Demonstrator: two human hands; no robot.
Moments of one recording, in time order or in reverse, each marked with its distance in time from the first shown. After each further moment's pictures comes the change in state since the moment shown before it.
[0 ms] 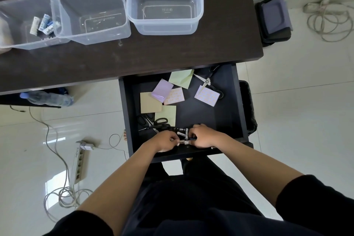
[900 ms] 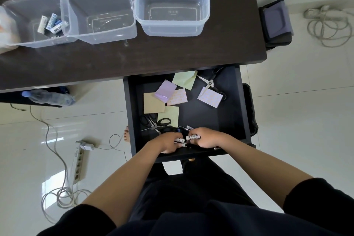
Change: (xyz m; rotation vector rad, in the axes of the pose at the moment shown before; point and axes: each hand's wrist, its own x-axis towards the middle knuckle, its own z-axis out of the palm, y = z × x) left_hand -0.007 0.008 -0.006 0.100 -0.091 0.082; right_hand -0.009 -0.005 -0.008 0.266 -0.069 -0.038
